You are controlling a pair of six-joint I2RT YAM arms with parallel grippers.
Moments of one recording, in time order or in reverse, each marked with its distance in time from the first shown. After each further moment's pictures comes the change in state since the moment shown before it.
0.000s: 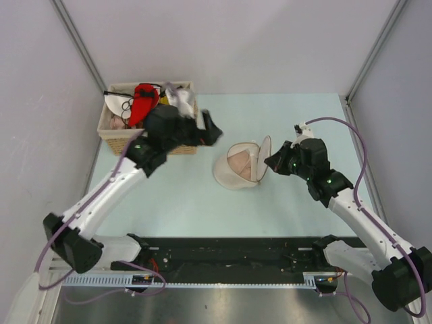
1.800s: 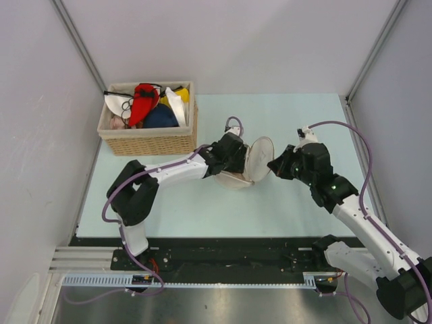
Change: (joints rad) left arm -0.294 0.583 -0.028 0.131 -0.226 -0.024; right arm 0.033 -0.082 0.000 -0.090 0.076 0.008
